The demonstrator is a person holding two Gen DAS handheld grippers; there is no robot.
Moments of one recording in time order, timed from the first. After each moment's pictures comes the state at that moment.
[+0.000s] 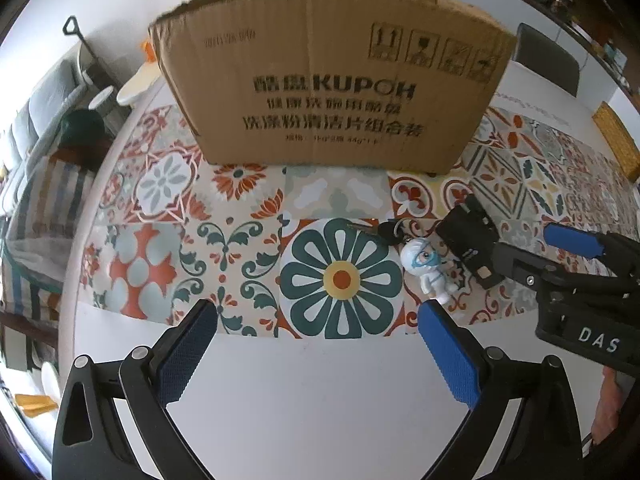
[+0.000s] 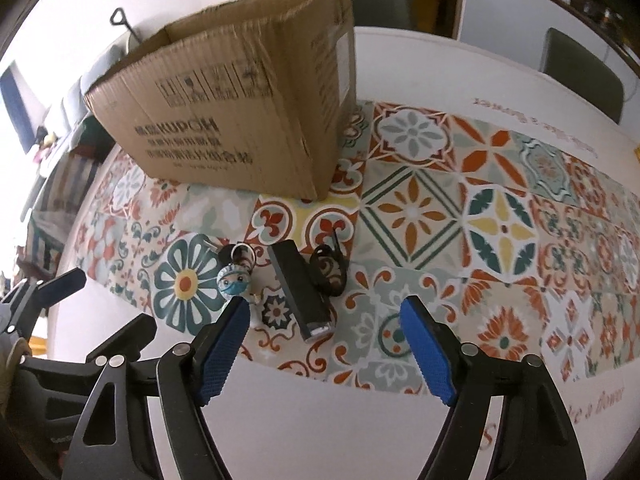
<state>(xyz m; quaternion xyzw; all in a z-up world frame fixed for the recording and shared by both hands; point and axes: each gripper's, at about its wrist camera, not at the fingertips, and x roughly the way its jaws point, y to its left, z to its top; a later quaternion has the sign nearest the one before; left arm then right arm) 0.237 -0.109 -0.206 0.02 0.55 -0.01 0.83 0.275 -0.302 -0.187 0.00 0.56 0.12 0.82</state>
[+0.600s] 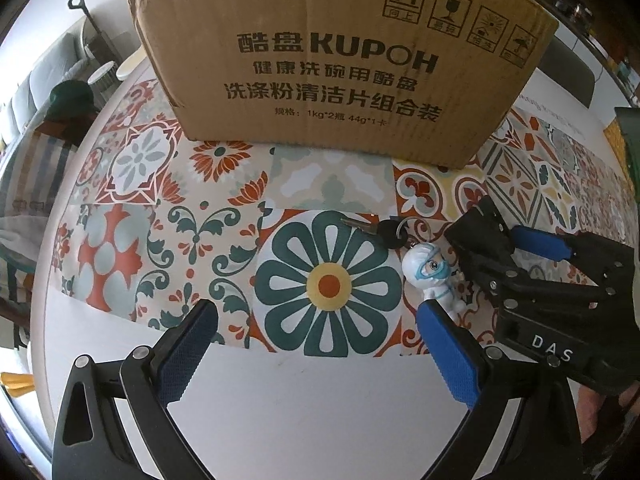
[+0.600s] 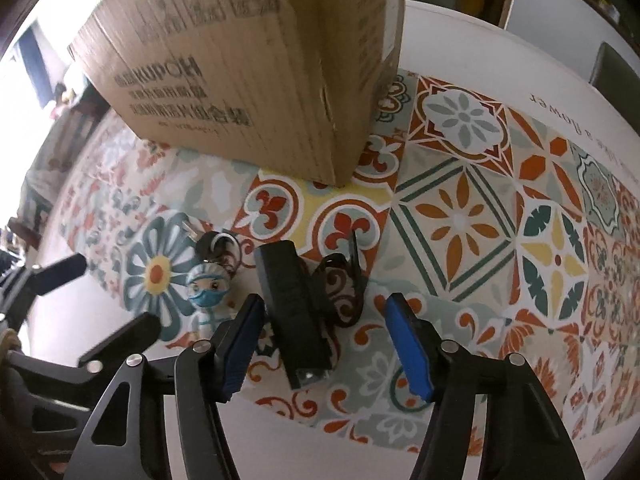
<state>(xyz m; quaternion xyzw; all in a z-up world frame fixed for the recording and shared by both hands) 0.254 -0.116 -0.234 -0.01 0.57 0.00 0.82 0.306 -0.287 -0.233 -0.05 0.58 0.17 0.79</state>
